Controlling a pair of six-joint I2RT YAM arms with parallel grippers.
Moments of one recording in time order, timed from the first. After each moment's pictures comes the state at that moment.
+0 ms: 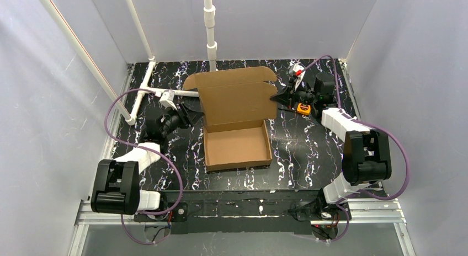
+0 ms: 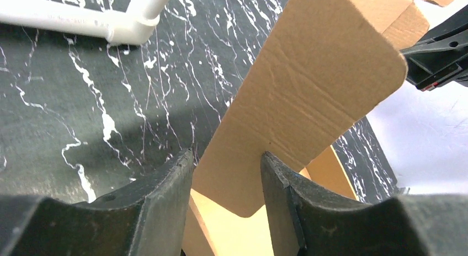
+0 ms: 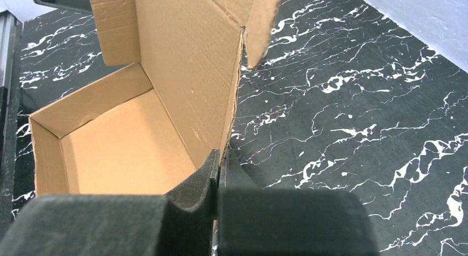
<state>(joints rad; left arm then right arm) -0.09 1.32 0.50 0.58 0.58 -0.55 0.13 1.58 0.96 0.37 -1.05 -0.10</state>
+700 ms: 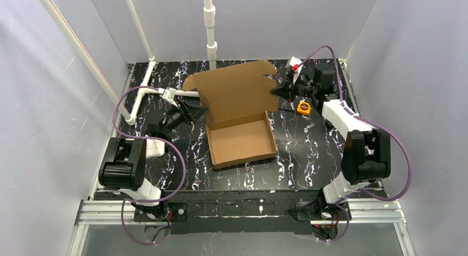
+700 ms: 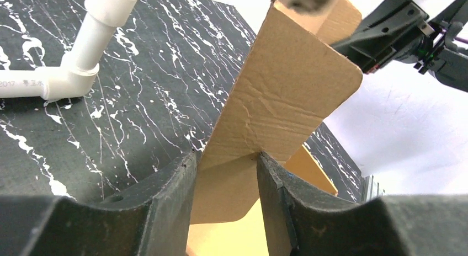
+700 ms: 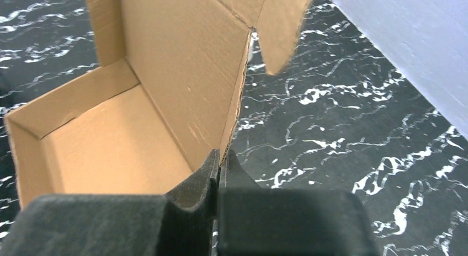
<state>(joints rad) -0.08 1.56 0.49 1.12 0.73 -0.69 0.14 1.59 1.11 0.13 -1.07 -0.30</state>
